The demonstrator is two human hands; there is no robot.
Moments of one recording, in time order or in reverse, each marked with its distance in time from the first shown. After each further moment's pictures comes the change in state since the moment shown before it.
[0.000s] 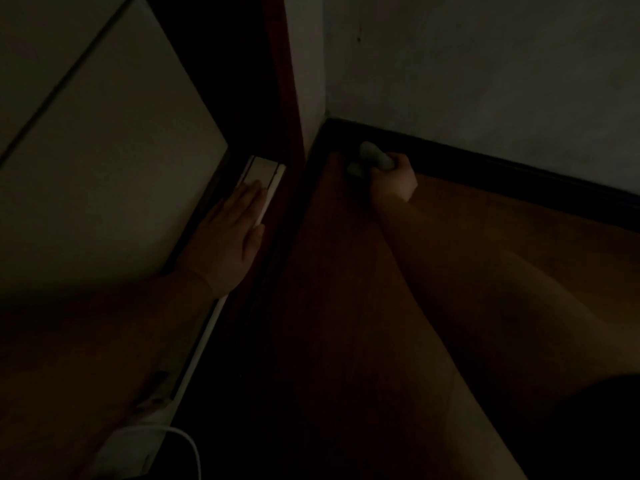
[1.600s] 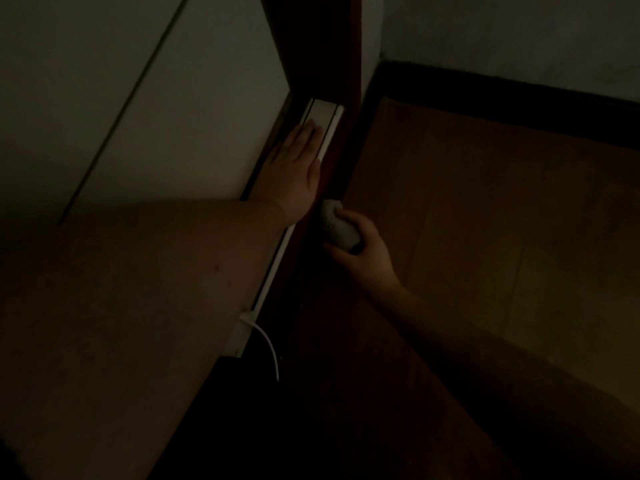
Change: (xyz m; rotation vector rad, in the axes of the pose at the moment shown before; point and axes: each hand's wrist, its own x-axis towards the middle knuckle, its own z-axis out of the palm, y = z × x) left_hand 0.007 0.009 -0.007 0.026 -0.066 -0.129; right_hand -0.232 0.087 0.011 0.126 -0.584 -0.299
